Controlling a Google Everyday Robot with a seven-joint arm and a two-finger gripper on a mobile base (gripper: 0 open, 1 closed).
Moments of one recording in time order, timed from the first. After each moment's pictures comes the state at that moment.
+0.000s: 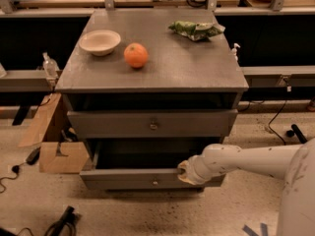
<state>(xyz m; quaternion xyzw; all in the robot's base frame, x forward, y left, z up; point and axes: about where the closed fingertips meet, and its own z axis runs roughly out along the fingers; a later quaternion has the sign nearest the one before) 0.542 -0.107 0.436 -0.70 0.68 0.06 0.23</state>
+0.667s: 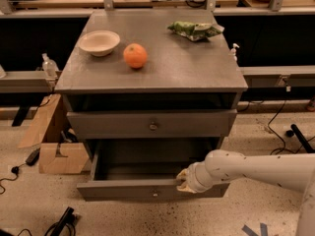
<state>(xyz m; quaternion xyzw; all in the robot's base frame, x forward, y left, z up) 0.508 -0.102 0.440 -0.70 0.67 0.09 0.23</state>
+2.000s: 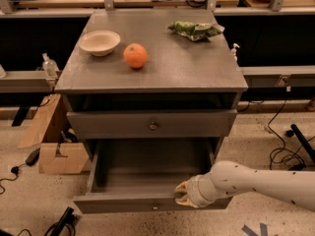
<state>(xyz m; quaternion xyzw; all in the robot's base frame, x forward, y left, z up) 0.454 -0.093 0.441 -0.70 0.66 0.13 0.24</state>
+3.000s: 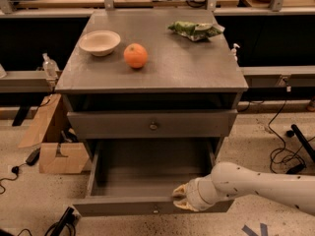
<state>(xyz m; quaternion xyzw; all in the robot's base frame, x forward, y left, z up) 0.435 -0.085 0.448 -0.72 0.63 0.15 0.24</state>
